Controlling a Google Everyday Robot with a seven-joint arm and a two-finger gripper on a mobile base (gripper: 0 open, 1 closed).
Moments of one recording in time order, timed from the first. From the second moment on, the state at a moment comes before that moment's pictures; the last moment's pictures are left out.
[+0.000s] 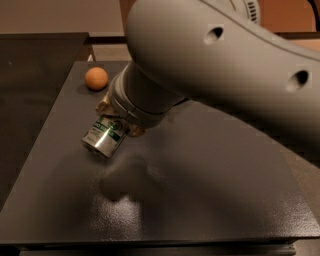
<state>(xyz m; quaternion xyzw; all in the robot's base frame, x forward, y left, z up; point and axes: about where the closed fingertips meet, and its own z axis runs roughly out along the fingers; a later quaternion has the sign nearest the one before) 0.449 0.075 0.926 -0.93 0.19 -0.16 0.27</state>
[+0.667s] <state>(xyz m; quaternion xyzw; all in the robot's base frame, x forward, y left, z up) 0.452 0.079 0.940 -0.92 0.17 -0.19 0.29</state>
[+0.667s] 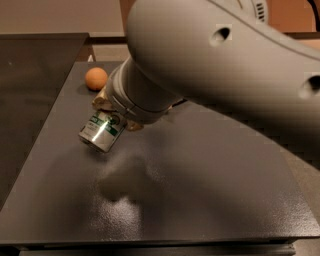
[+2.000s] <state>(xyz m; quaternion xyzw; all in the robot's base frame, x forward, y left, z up) 0.488 0.095 0.996 -0.86 -0.08 -0.43 0.26</state>
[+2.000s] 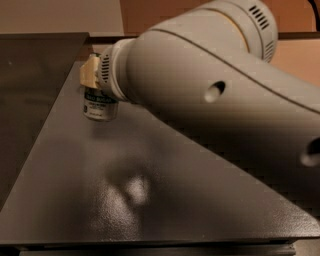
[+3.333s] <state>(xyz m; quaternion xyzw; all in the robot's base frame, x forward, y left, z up) 0.489 0.133 0.954 -0.81 -0.21 -0.49 0.26</state>
